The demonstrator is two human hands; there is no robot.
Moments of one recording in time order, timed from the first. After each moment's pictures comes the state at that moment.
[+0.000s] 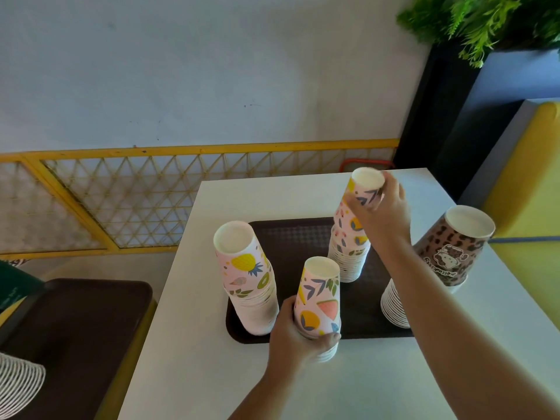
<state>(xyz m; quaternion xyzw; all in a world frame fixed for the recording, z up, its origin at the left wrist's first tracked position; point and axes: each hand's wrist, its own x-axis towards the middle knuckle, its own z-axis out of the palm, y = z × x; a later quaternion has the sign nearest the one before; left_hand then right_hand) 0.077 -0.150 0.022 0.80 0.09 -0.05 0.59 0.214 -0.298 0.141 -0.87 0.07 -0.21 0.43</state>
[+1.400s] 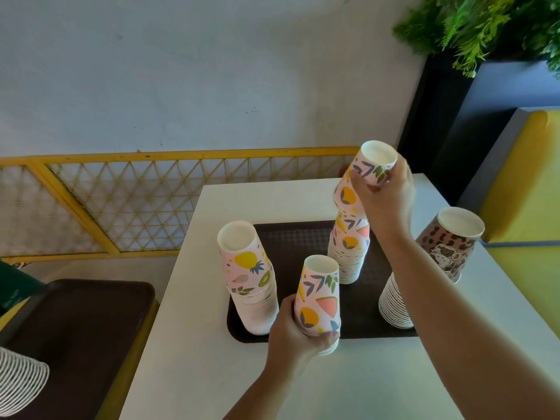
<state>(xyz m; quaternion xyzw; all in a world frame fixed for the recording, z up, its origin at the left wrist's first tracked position) 0.074 -0.150 0.031 0.81 0.09 -0.05 0.58 0.215 -0.295 0.169 -0.81 0.04 -0.31 0.49</state>
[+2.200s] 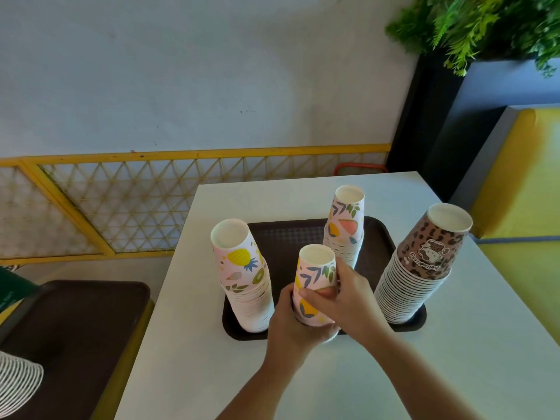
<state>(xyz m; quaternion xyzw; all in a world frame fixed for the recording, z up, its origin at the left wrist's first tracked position) 0.077 -0.158 0.039 0.80 0.06 0.00 0.60 0.101 -0.274 0.104 -0.86 -0.05 0.02 0.50</state>
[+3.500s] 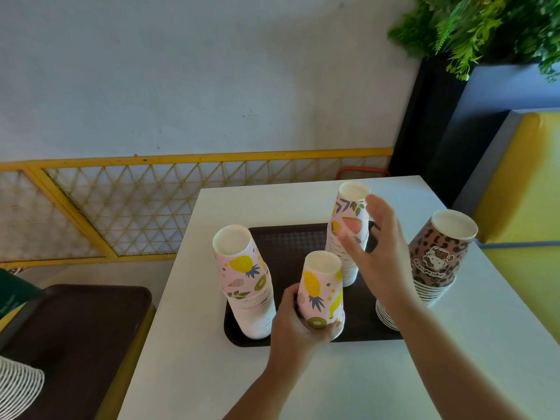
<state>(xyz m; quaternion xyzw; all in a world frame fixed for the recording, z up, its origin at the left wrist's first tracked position) 0.078 -0.159 0.049 0.81 0.04 0.03 0.58 0.137 -0.294 0.148 -0.83 -0.02 -0.17 0.52</state>
